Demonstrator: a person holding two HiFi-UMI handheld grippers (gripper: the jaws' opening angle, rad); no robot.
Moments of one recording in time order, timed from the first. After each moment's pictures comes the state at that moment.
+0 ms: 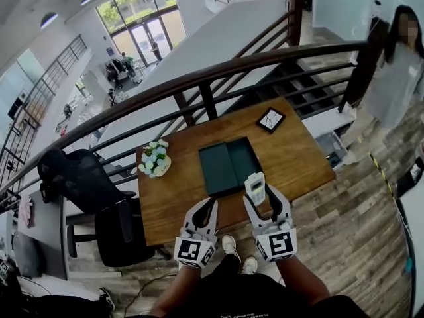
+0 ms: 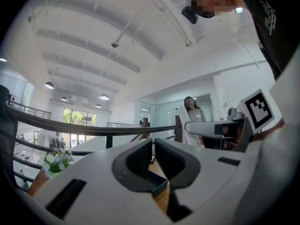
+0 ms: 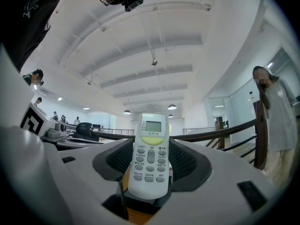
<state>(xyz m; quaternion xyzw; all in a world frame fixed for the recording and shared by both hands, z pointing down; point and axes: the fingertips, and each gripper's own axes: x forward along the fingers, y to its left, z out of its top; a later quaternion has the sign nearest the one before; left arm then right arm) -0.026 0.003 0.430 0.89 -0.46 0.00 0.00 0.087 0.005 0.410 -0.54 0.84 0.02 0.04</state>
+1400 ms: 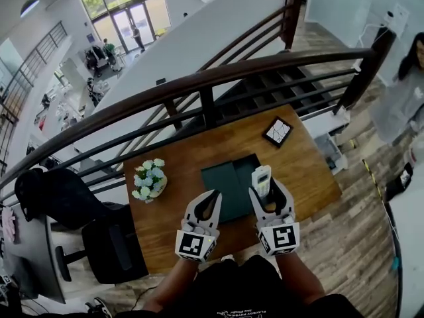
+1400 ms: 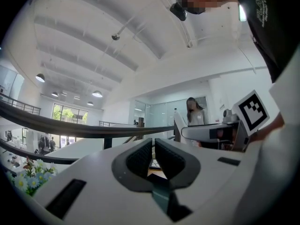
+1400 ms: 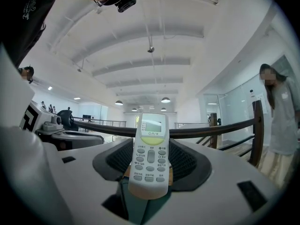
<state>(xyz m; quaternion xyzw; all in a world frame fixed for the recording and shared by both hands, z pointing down) -0.074 -0.181 0.441 0.91 -0.41 -0.01 0.01 0.040 -0.180 0.431 -0.59 0.81 0.01 -0.02</state>
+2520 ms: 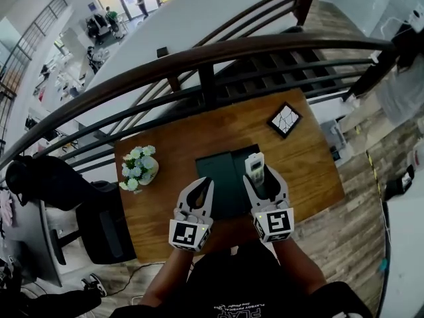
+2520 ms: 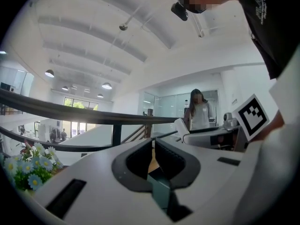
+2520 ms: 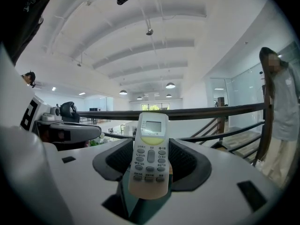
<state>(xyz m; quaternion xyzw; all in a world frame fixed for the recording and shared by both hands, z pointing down) -0.072 -0.253 0.499 0.88 -0.47 0.03 0.05 0.050 -0.262 0.512 -0.55 0.83 -0.07 -0.06</state>
